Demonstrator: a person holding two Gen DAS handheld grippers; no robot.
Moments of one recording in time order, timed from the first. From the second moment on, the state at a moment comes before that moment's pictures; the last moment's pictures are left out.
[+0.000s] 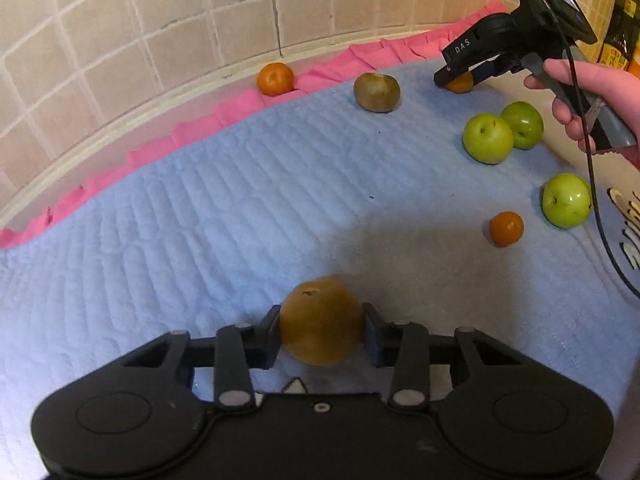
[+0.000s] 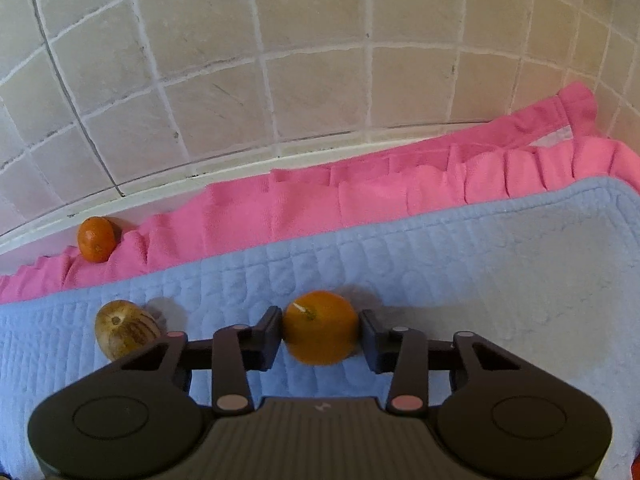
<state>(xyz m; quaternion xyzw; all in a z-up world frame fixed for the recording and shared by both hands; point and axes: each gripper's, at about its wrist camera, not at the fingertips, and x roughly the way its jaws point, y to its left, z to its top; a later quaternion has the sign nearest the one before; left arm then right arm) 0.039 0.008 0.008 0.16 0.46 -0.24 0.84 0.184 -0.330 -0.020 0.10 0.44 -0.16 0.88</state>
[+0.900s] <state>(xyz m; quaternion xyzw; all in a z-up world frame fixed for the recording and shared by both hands) 0.004 -0.229 0.136 0.14 0.31 -0.47 0.81 -0.133 -0.444 0.113 0.16 0.29 -0.35 0.88</state>
